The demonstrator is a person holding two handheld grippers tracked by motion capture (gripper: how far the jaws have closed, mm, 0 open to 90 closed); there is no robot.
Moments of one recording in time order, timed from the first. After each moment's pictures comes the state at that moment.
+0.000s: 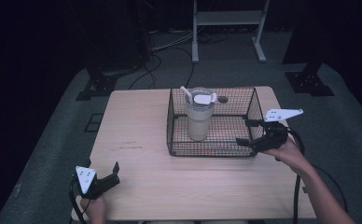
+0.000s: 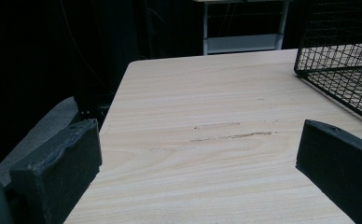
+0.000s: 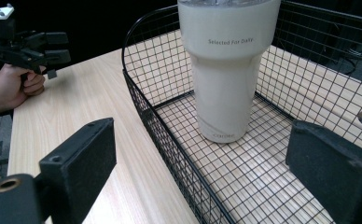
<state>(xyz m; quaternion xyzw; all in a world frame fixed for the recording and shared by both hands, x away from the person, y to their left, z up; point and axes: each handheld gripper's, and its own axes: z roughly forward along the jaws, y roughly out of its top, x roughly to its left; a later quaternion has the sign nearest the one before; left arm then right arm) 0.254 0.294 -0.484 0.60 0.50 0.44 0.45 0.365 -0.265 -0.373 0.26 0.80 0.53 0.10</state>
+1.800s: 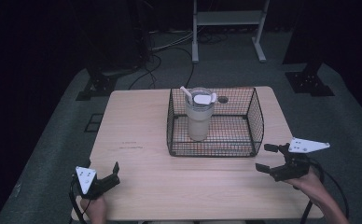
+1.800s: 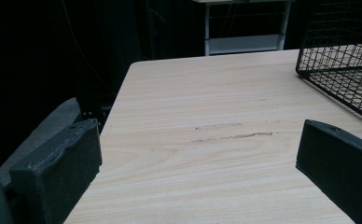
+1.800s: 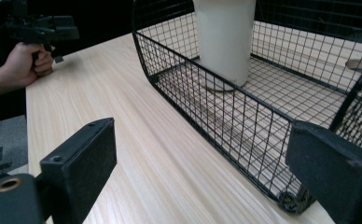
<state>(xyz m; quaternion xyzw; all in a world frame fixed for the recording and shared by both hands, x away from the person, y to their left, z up) 0.253 0.293 -0.484 0.59 0.50 0.45 0.45 0.299 -0.319 -0.425 0.29 0.78 0.54 0.10</state>
